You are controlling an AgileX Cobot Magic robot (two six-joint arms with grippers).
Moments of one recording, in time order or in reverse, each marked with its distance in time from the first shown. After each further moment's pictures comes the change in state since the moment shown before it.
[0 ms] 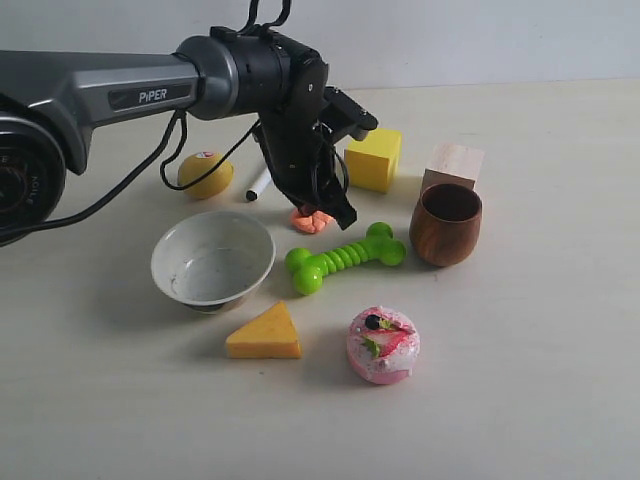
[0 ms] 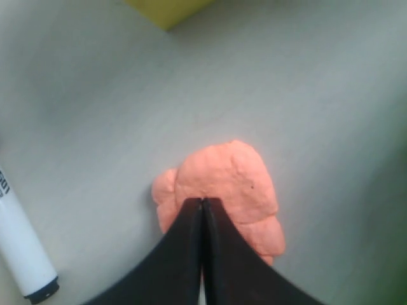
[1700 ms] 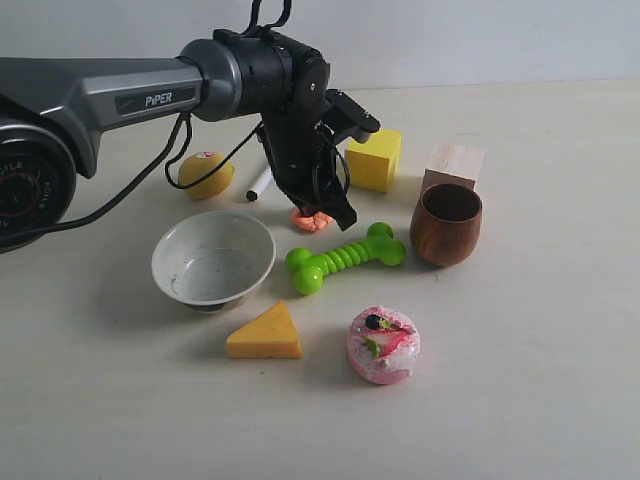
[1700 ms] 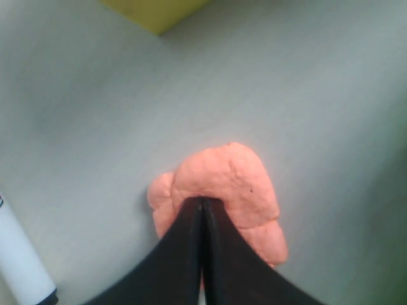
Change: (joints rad) left arm 0.003 0.058 -0.038 -0.015 0.035 0.044; right arm 0.000 0.000 0.000 0.000 0.000 0.000
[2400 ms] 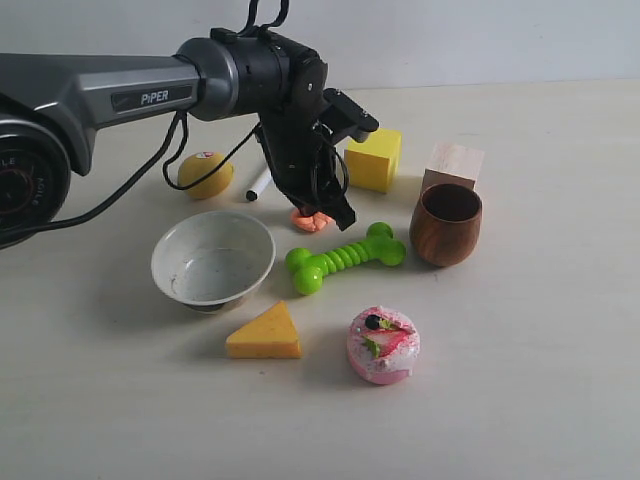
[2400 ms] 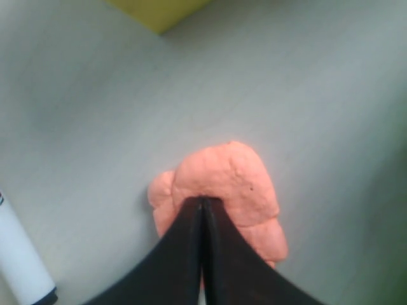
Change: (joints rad) left arm 0.000 -0.040 0.021 -0.006 -0.019 0.000; right arm 0.000 0.000 0.000 0.000 0.000 0.000
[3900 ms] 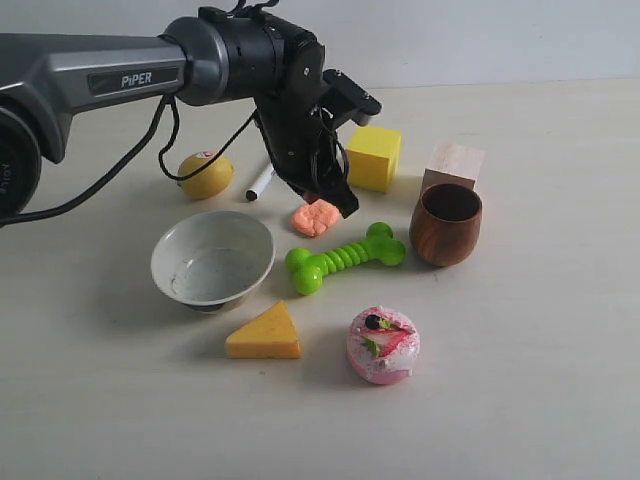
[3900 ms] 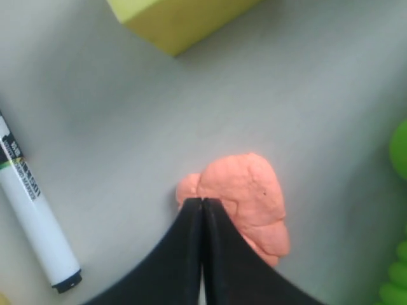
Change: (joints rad) left arm -0.002 -0.080 0.032 0.020 -0.039 -0.024; right arm 0.000 0.000 0.000 0.000 0.000 0.000
